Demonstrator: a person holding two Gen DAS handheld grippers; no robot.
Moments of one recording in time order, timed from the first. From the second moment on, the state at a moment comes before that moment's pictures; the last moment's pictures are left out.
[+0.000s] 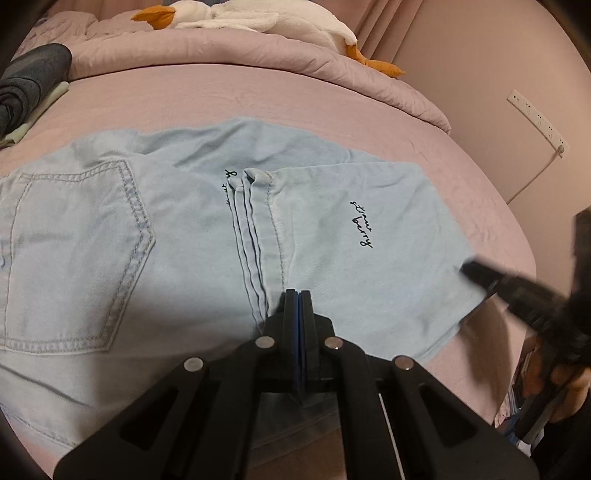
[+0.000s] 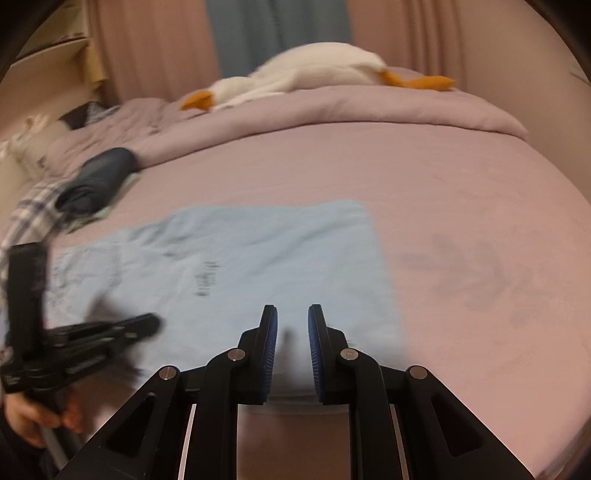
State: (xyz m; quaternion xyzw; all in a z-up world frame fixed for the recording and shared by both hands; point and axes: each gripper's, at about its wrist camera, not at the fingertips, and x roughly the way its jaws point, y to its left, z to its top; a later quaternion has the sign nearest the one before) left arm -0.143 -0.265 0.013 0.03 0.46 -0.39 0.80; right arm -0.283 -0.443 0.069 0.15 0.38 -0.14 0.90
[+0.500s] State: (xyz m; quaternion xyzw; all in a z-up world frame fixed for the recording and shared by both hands) left arm -0.153 -0.211 0.033 -0.09 0.45 -0.35 0.82; right arm -0.297 -0.461 0.032 0.21 0.36 -0.14 0.90
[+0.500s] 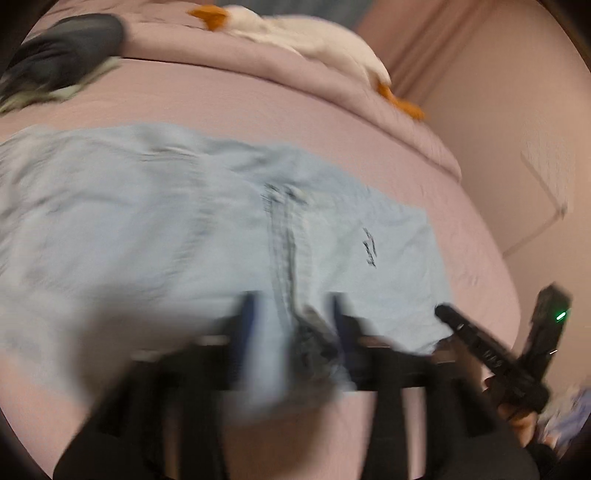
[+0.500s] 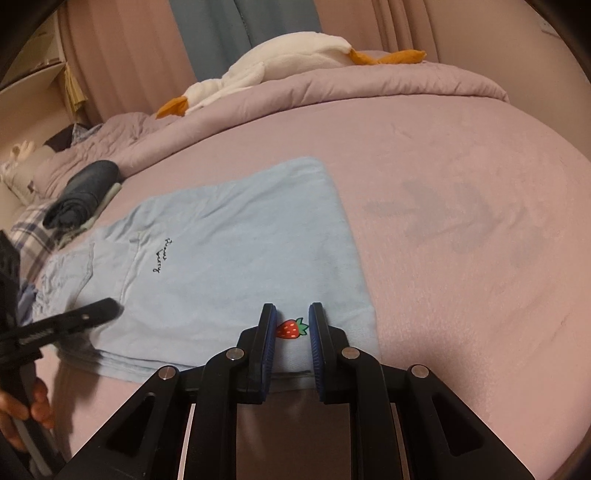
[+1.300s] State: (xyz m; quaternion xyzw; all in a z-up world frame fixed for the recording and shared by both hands) left arm -0.126 -0.032 -0.001 -0.42 0.47 -0.21 0.75; right arm -0.308 -0.454 0.029 0.20 0.34 -0.15 0.90
